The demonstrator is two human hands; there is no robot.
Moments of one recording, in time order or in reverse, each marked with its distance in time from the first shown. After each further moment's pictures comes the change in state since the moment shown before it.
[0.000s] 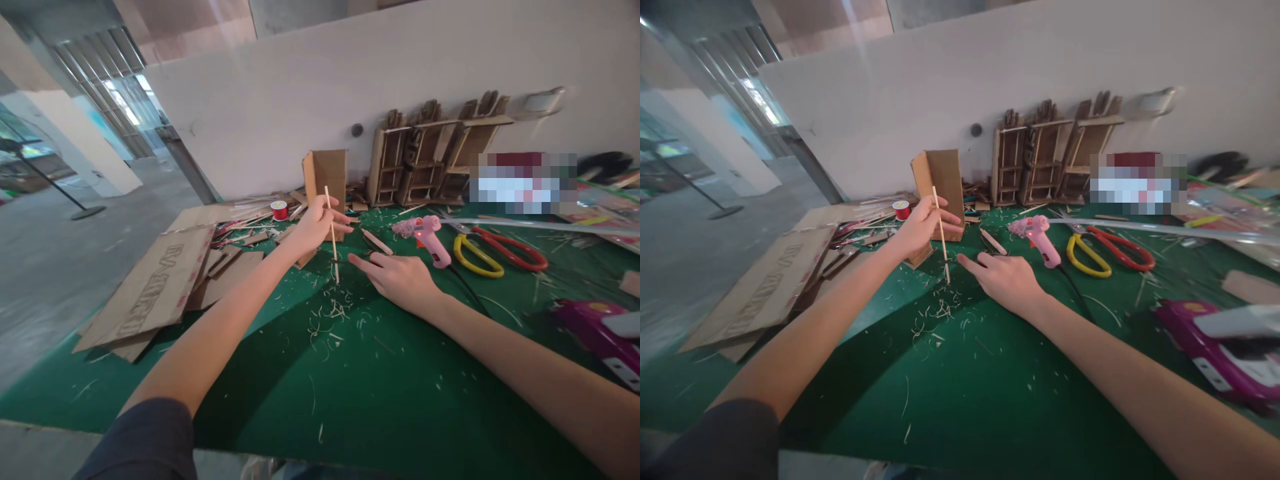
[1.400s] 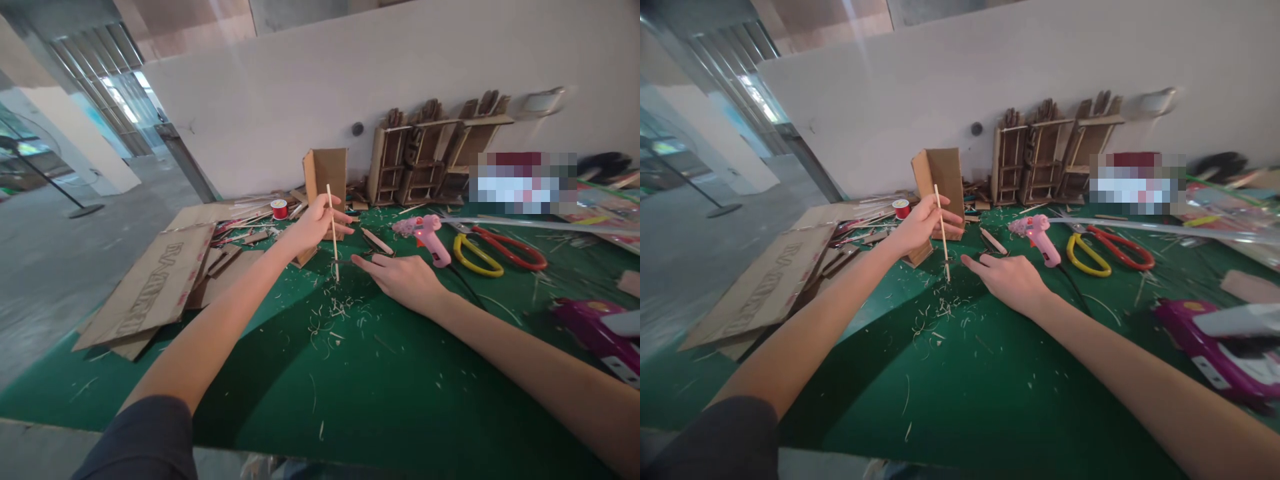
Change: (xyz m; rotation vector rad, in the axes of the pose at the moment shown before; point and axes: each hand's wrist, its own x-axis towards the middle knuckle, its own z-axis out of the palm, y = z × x) left_hand -0.001 -0.001 -0.006 -0.087 -0.094 -0.011; right_hand -0.005 0.006 -0.005 -0.053 -0.071 -0.049
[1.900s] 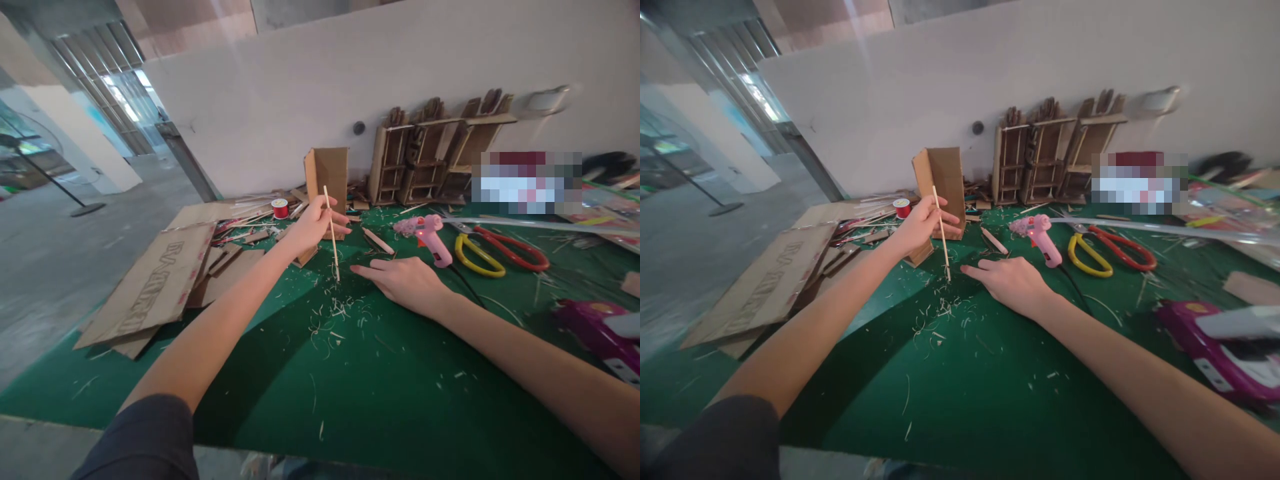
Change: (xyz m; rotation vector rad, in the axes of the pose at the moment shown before) left_hand 0.003 -0.012 -0.001 -0.003 0.067 -0.026; right_hand -0.001 0.003 0.002 0.104 -0.061 -0.050
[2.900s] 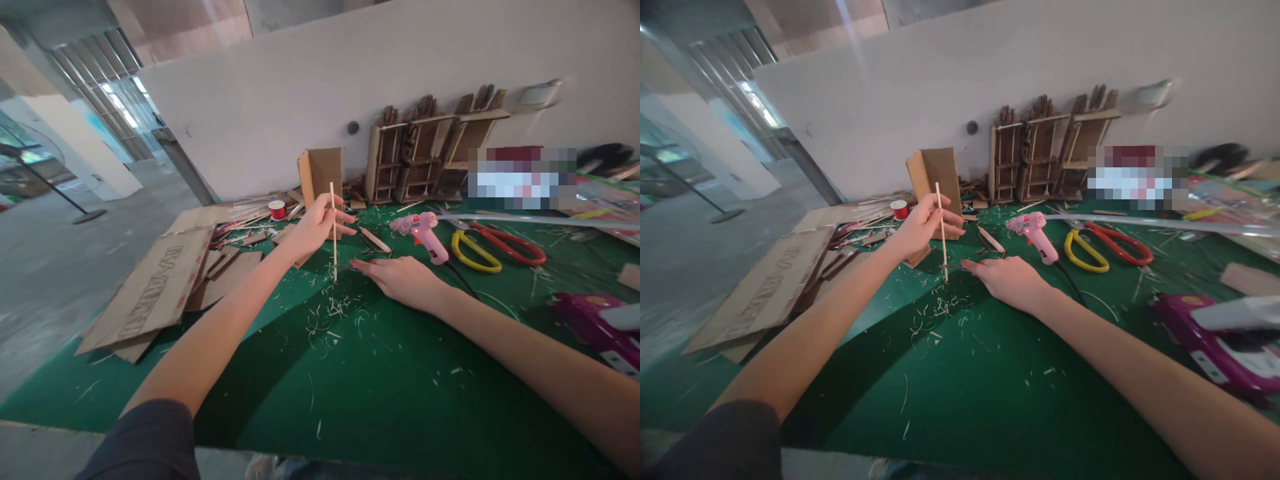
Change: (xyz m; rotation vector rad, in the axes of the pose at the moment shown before) left_hand -0.005 0.015 0.012 0.071 -0.086 0.120; right_hand 0.004 0.002 -0.007 0.115 -0.175 0.078
